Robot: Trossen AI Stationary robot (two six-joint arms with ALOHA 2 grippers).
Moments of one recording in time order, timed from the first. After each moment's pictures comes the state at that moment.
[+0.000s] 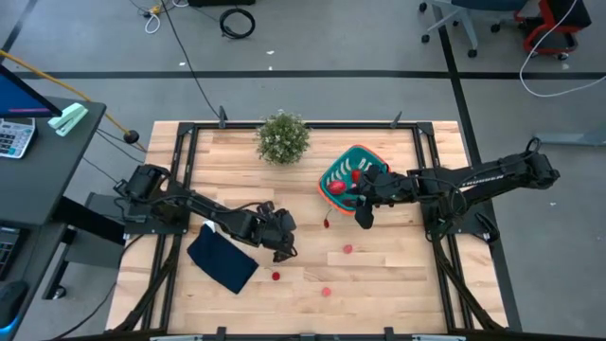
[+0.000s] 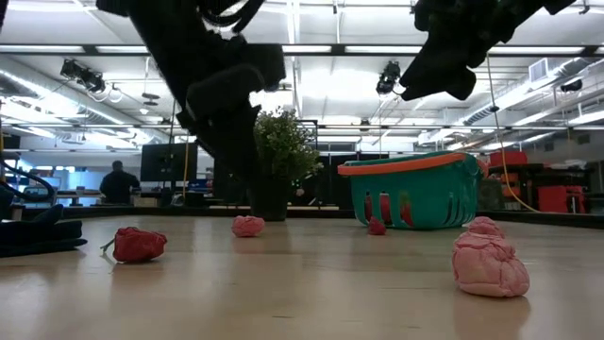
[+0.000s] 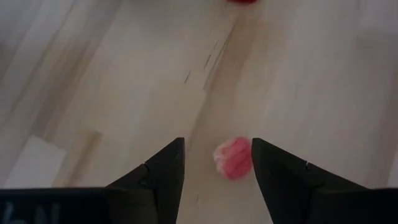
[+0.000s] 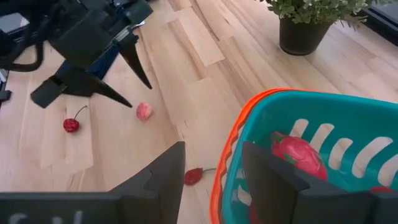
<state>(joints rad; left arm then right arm) -0.32 1.79 1.10 -0.44 -0.45 -0.59 0.08 1.11 0.76 -0.30 0.22 0.44</state>
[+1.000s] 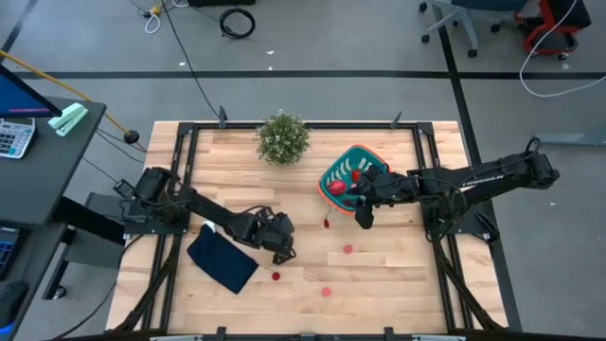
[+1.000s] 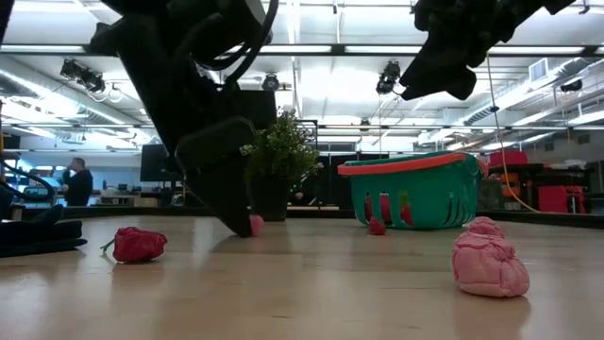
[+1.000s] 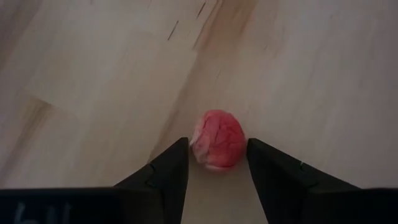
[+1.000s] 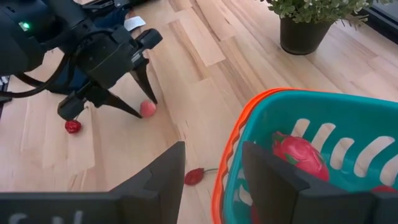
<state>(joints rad) -0.31 1.86 1.01 -0.30 -0.39 -0.65 0.08 1.11 0.76 -0.30 0.22 0.45</state>
